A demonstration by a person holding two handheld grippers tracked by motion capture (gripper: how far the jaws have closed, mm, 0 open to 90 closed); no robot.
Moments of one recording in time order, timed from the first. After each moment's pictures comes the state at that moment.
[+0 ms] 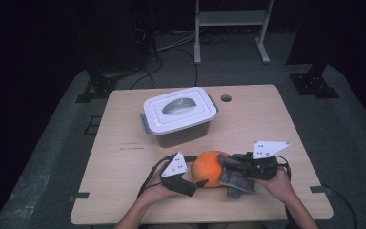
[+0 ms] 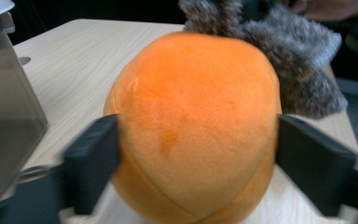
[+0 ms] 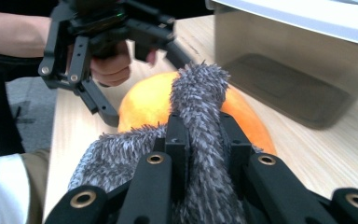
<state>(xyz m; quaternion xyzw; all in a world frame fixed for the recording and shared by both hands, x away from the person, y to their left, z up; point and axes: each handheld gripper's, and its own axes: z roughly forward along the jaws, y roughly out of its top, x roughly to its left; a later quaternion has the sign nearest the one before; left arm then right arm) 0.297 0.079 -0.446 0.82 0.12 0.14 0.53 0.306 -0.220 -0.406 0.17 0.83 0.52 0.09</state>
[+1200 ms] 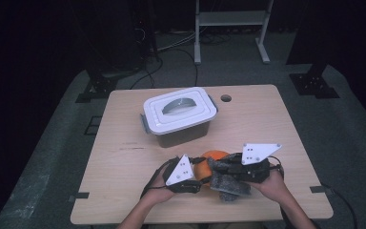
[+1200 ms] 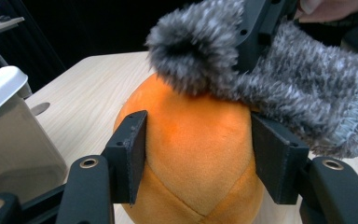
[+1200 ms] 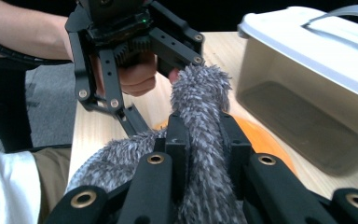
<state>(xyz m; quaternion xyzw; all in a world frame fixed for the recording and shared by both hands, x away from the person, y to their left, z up) 0.280 0.067 -0.423 0.82 0.07 0.20 0.53 0.288 -0.186 -0.379 0.10 0.85 0.51 0.11</state>
